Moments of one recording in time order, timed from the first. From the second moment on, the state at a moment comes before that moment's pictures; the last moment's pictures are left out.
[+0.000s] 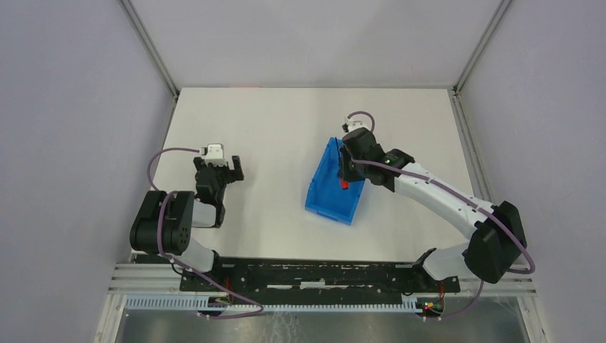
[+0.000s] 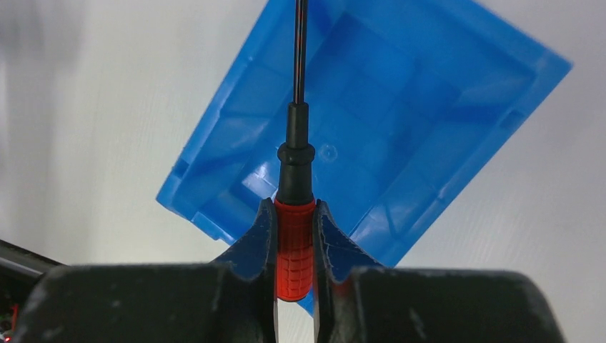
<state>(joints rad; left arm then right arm) -0.03 1.54 0.25 1.11 -0.07 0.00 0.69 1.39 1.15 -0.59 0.17 0.48</state>
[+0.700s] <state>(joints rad) -0.03 1.54 0.25 1.11 -0.07 0.00 0.74 1.66 1.06 -0.46 0.28 0.52</state>
